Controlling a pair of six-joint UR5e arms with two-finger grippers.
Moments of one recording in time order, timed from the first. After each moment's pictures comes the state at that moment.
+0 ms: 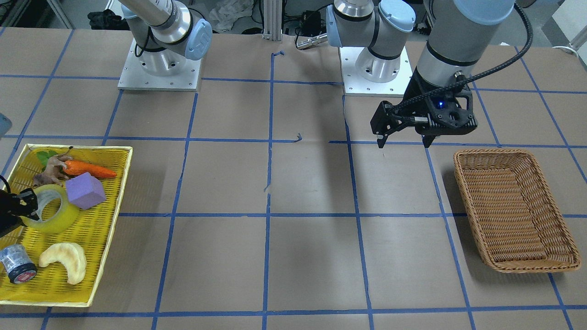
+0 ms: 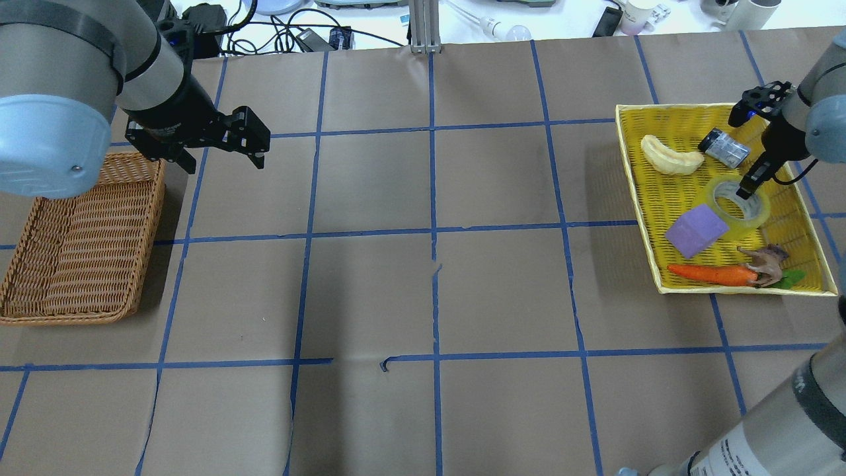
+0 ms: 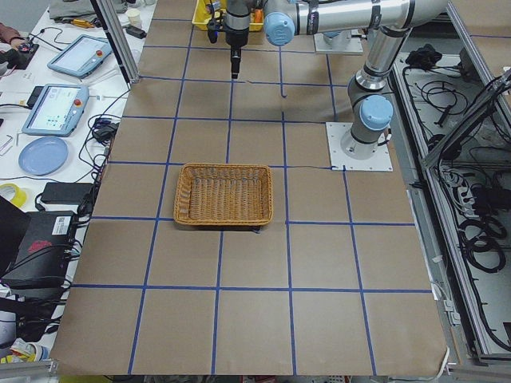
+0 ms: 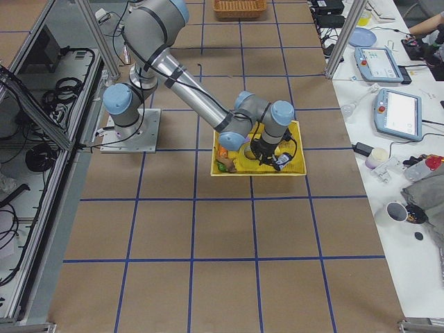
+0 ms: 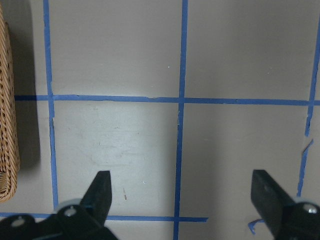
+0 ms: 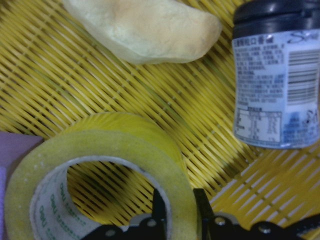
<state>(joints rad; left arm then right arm) -1.53 -1.57 -1.69 -1.36 1.57 0.00 1.06 -1.07 1.63 -2.06 -1.64 -1.18</state>
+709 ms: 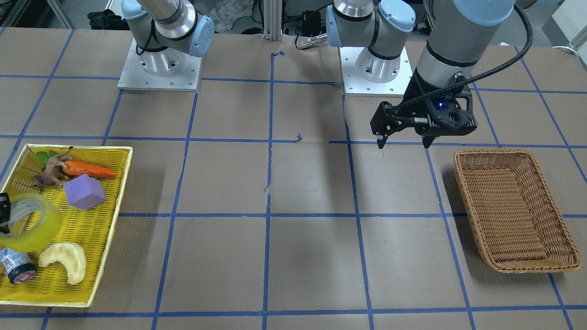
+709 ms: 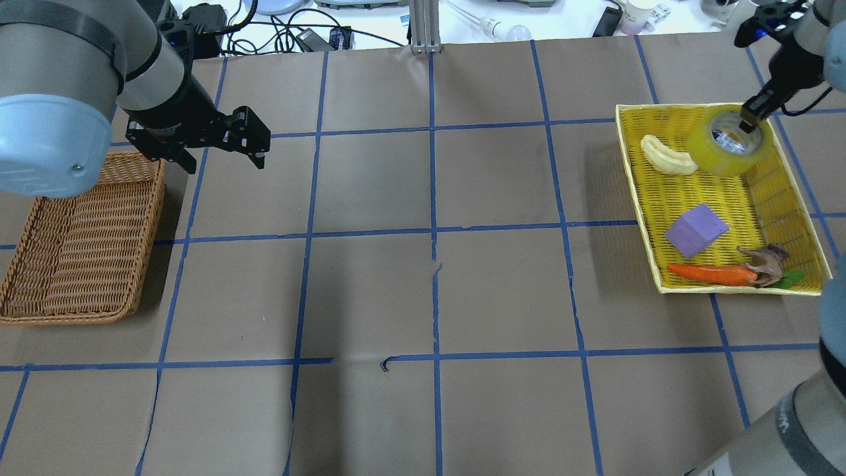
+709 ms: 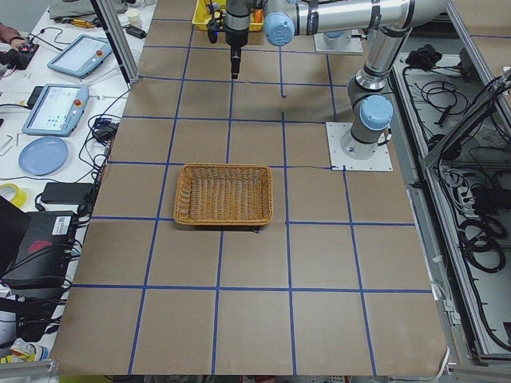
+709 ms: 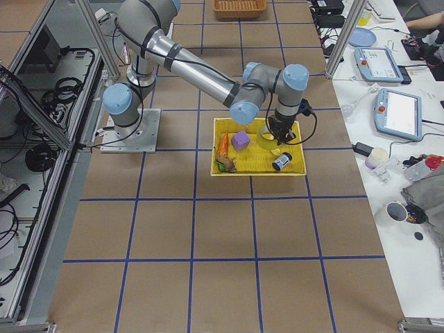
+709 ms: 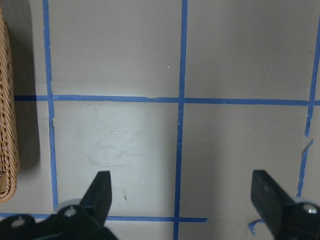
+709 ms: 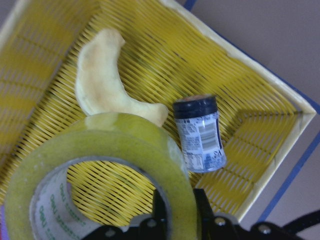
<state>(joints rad) -1.53 -1.57 -1.69 -1.36 1.57 0.00 1.20 -1.14 1.44 -1.92 -1.62 -0.91</state>
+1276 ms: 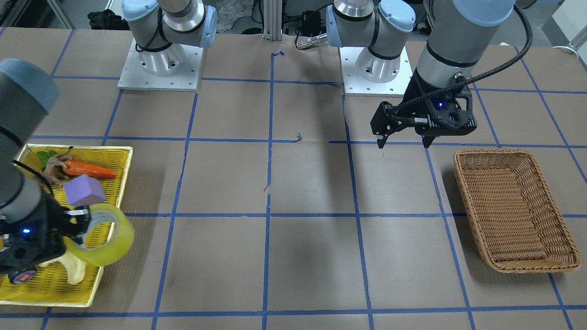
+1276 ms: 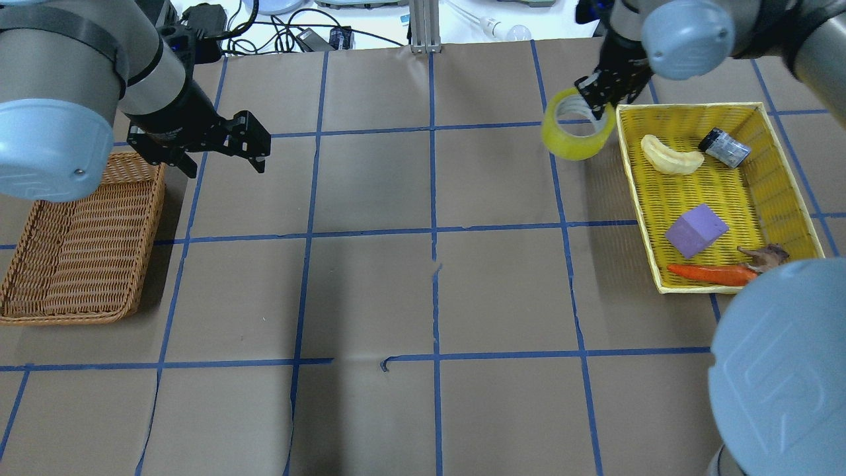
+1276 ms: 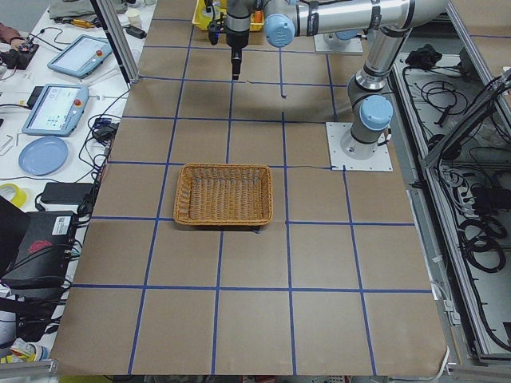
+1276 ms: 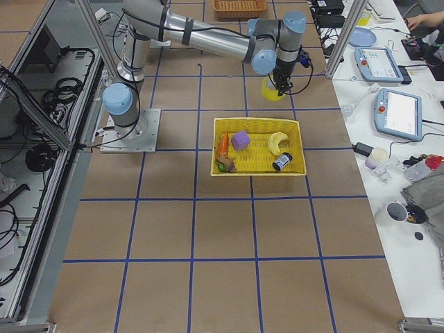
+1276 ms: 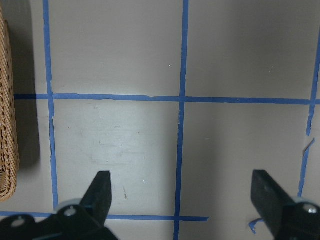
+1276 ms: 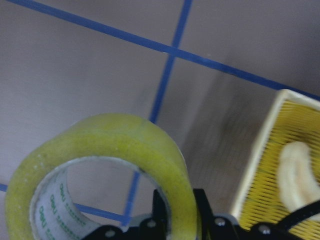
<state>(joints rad) -1.53 -1.57 -1.71 -1.36 1.57 0.00 1.59 -1.11 1.39 -1.88 -1.62 -0.28</state>
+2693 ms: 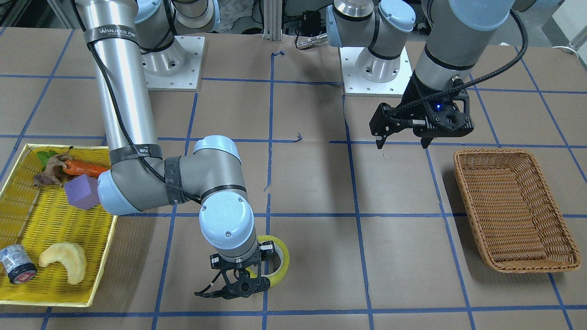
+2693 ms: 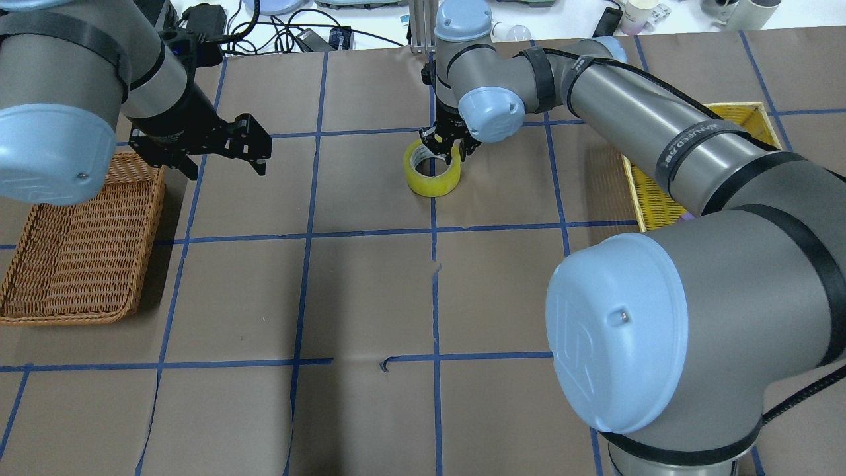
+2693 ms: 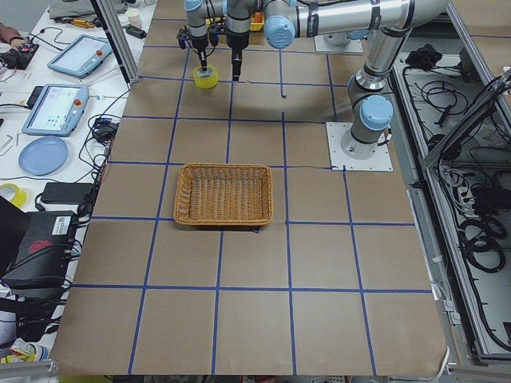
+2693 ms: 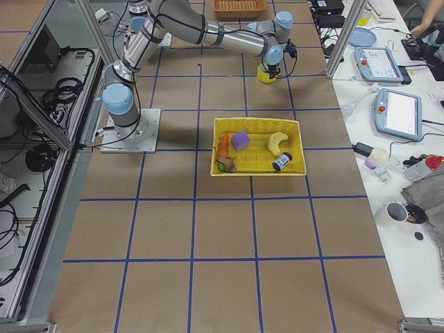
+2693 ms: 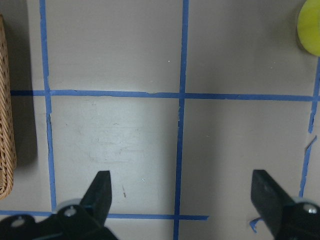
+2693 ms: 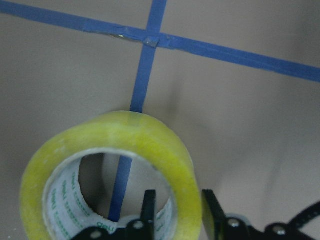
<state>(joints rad) -1.53 -1.57 -1.71 -1.35 1.57 0.00 1.82 -0.82 1.24 -2.00 -1.53 0.04</state>
